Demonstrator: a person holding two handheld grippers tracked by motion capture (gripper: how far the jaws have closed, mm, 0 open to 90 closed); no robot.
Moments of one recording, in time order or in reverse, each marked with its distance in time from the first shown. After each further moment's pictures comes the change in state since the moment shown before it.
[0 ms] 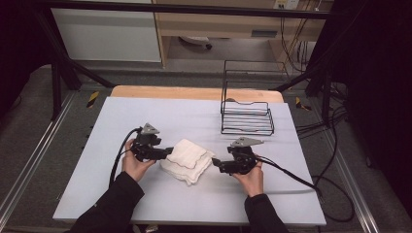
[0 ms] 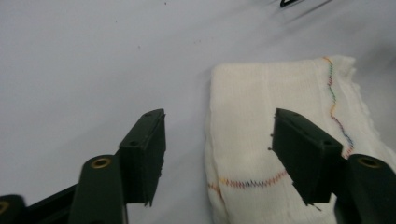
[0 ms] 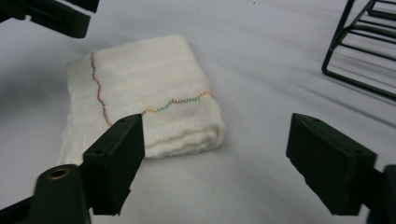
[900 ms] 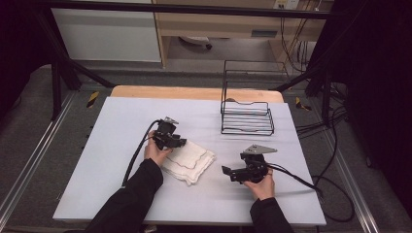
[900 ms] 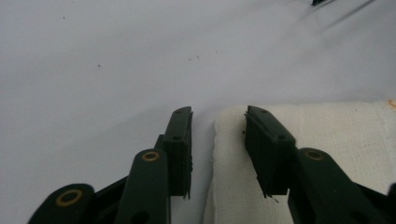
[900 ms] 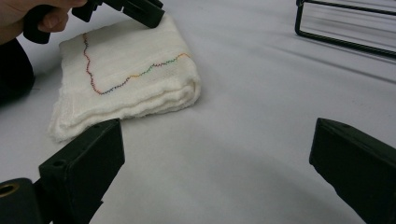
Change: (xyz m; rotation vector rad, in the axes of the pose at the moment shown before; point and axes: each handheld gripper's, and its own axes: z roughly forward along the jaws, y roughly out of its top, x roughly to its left) left arm 0.007 0.021 0.076 0.091 -0.061 -0.075; right arm -0.016 -0.028 -0.017 -0.006 -0.002 0.042
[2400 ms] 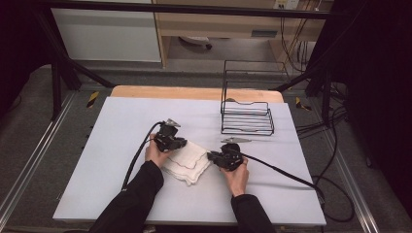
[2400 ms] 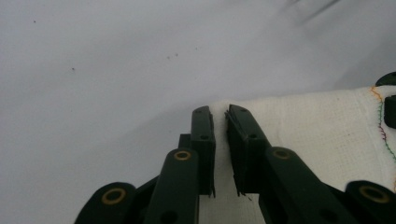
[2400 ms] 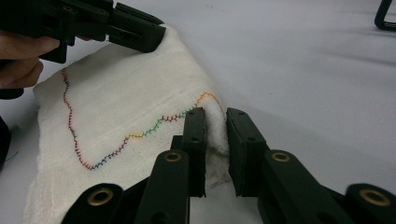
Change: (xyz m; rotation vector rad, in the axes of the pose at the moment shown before) left arm -0.005 -0.004 0.001 -0.007 -0.028 0.052; right arm 0.019 0.023 0.073 0.042 -0.001 0.157
